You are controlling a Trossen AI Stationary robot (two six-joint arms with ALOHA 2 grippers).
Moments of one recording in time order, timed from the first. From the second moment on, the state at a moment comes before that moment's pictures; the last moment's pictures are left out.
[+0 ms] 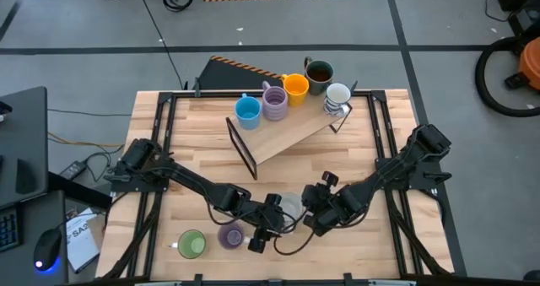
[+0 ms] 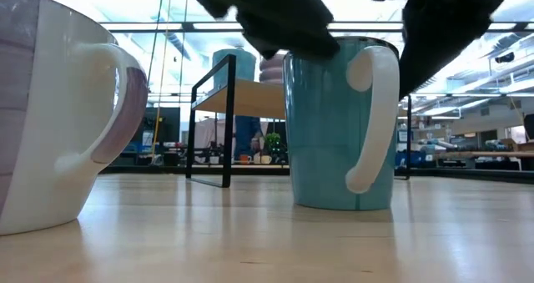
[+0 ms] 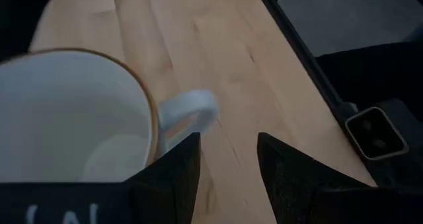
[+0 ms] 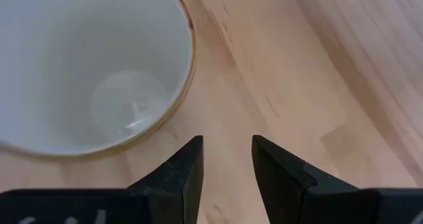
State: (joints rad) left arm -0.42 1.90 1.33 -0.13 -0.01 -0.09; right arm 0.57 1.70 1.18 -0.82 0.58 0.93
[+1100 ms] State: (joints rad) left arm -0.46 1.77 1.24 -0.19 -0.19 0.03; right arm 0.79 1.89 1.21 -0.35 0.67 1.01
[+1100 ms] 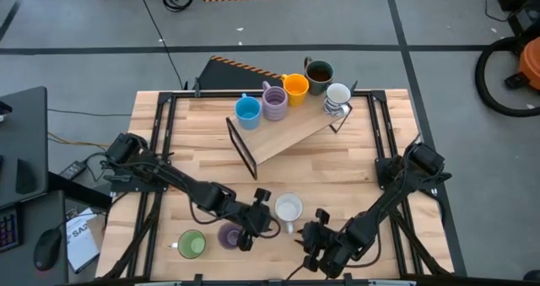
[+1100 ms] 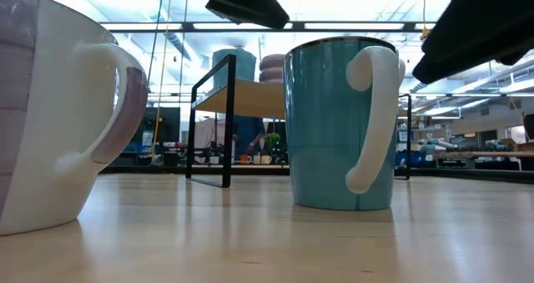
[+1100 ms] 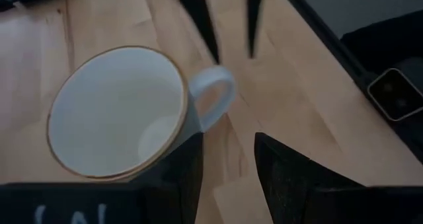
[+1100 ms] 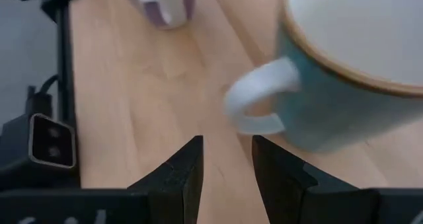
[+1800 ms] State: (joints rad) left arm -0.48 1.75 1.24 -0.19 -0.19 -0.07; right arm 0.78 2.01 1.21 -0.19 0.91 0.95
